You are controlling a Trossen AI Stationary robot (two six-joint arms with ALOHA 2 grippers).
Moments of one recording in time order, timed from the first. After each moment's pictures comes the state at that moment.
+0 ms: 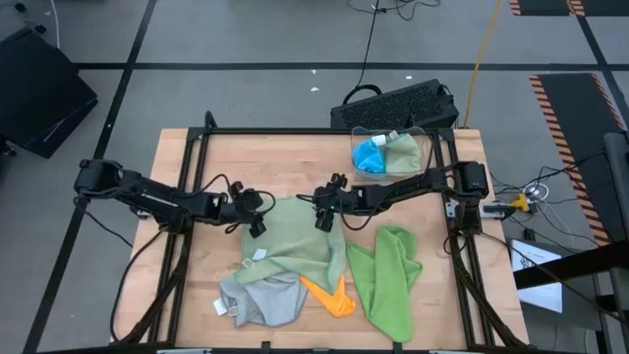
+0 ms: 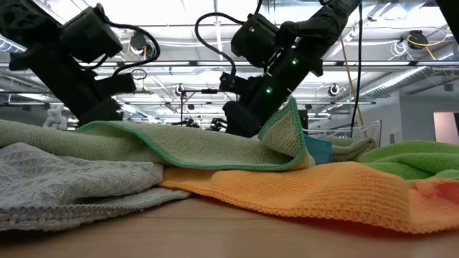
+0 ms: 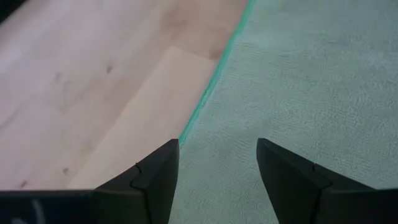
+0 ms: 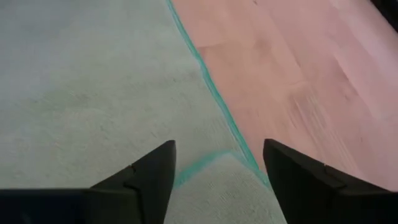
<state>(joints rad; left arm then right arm) -0.06 1.24 0.37 -0.05 -0.45 -0.39 -0.04 1.91 1.07 0.01 0.31 0.12</state>
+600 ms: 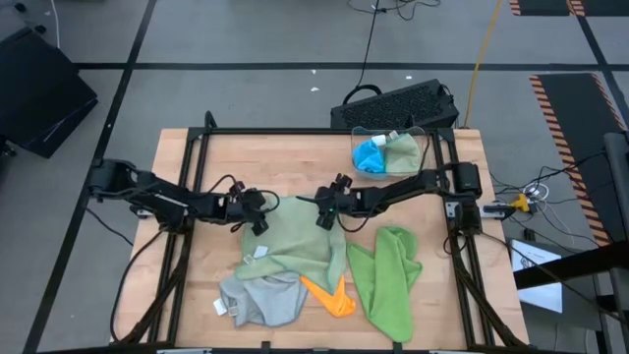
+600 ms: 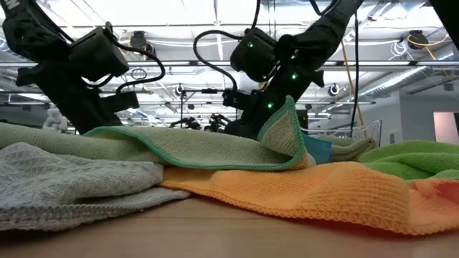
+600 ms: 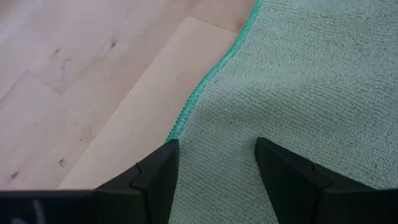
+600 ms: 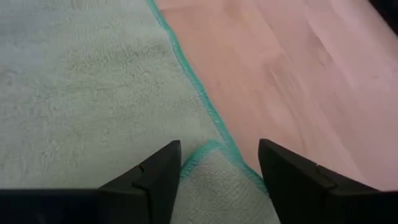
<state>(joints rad) -0.01 1.40 0.34 -0.01 -0.44 -0.41 -0.05 1.96 1.06 -0.01 0.42 0.16</state>
